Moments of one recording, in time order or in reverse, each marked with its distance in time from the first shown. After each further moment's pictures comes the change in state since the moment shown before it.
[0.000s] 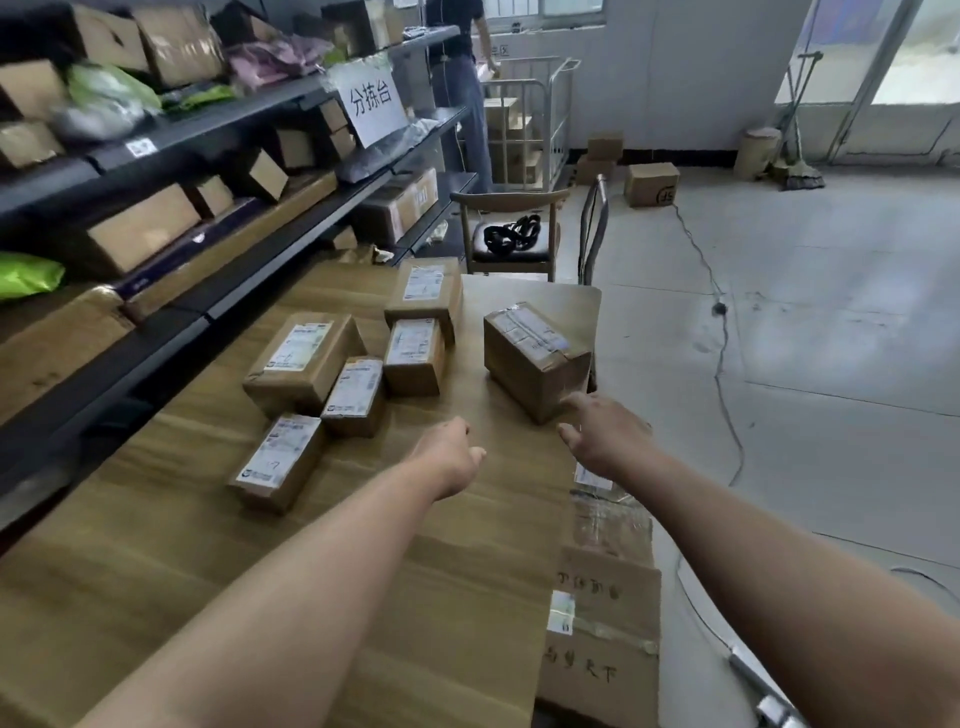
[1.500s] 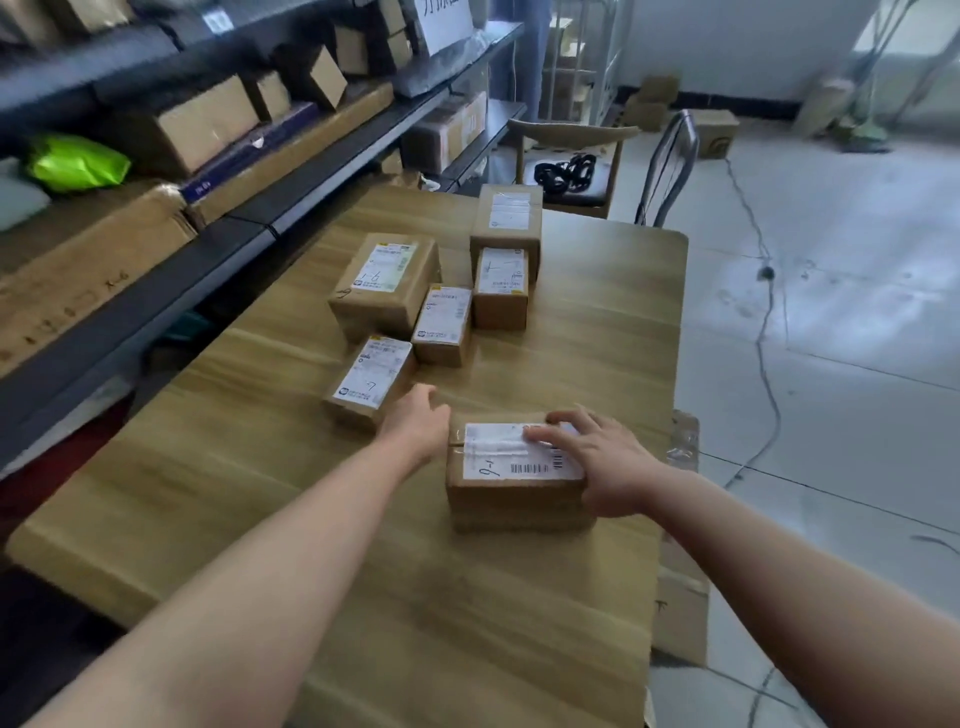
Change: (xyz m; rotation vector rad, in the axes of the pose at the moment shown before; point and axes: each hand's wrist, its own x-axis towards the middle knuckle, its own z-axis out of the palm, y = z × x) left_hand -0.005 -0.187 -0.029 -0.264 0.138 -0.127; right_hand -0.064 -0.122 0.088 -0.186 -0.419 -0.352
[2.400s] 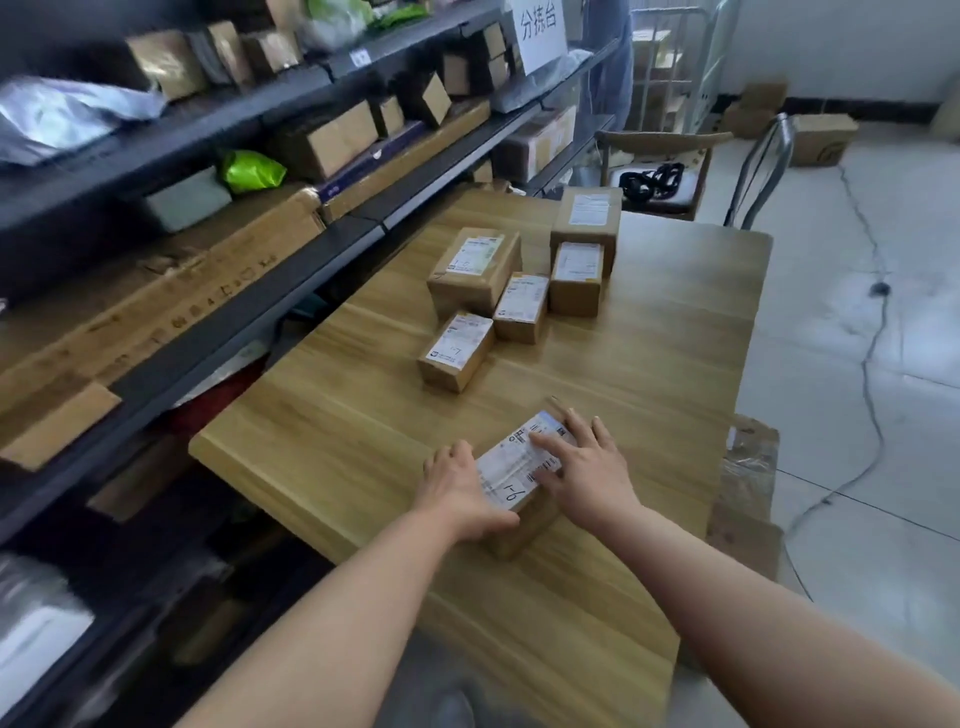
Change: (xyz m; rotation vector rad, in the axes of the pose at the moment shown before) left_hand -0.135 -0.075 0.024 0.284 0.009 -0.007; right_hand -0.030 -0.096 0.067 0.216 0.248 0.064
